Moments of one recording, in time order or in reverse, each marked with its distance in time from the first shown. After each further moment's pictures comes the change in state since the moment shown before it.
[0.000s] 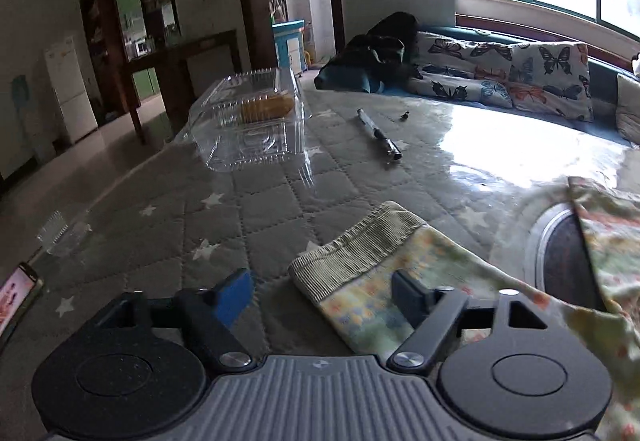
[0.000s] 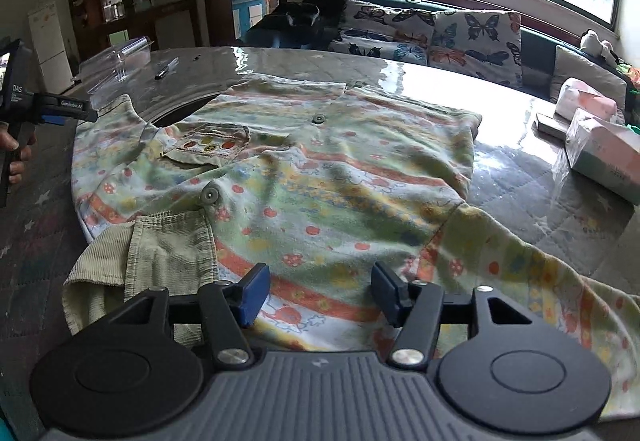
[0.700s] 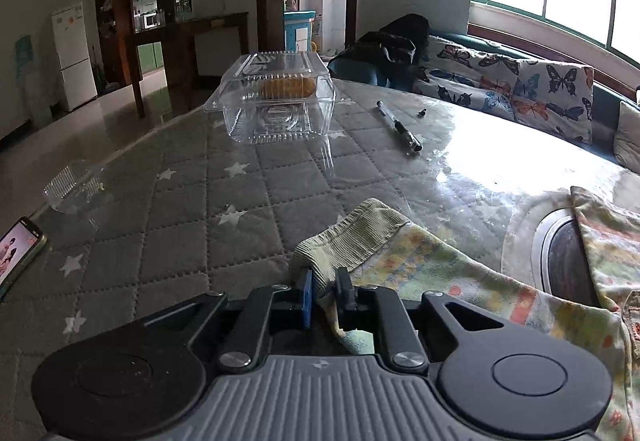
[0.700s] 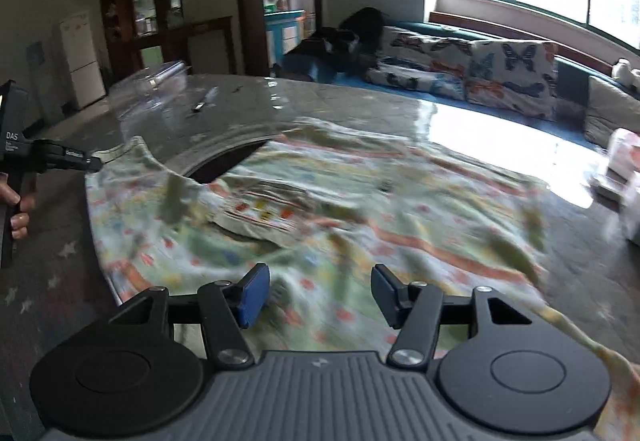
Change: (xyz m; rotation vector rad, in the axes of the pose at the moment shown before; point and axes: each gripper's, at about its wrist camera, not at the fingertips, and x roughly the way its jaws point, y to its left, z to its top) left arm -0.013 0.029 -0.016 -0.090 0.015 -0.026; right arm 0.034 0.046 0.050 -0.060 -0.060 0.100
